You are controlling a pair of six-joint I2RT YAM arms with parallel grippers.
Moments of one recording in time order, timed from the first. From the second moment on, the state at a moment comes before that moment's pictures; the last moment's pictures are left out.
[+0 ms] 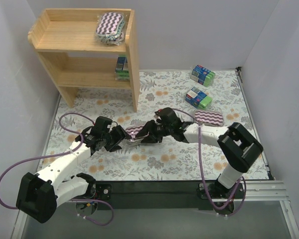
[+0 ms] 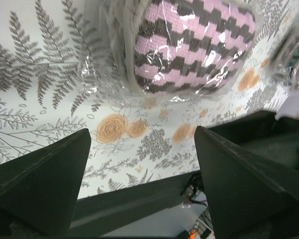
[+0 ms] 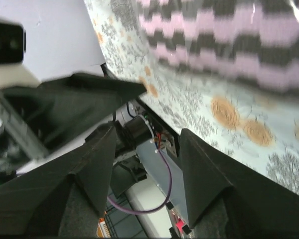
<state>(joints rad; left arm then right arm) -0.46 1.04 0.62 -0.51 0.21 -1.07 0.83 1.68 0.89 0.14 -0.55 1.31</state>
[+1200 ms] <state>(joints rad) -0.27 1.33 0.54 -0.07 0.47 -0.67 0.81 0.87 0.53 -0.48 -0.45 0.96</state>
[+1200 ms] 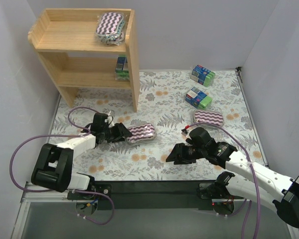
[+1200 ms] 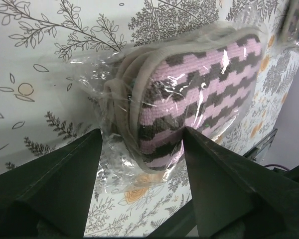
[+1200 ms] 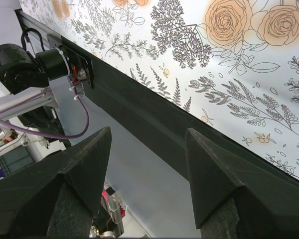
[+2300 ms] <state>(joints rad) -0.23 0.80 1.33 -1.11 -0.17 -1.13 0.79 0.81 0.56 -0.59 -0.43 0.93</state>
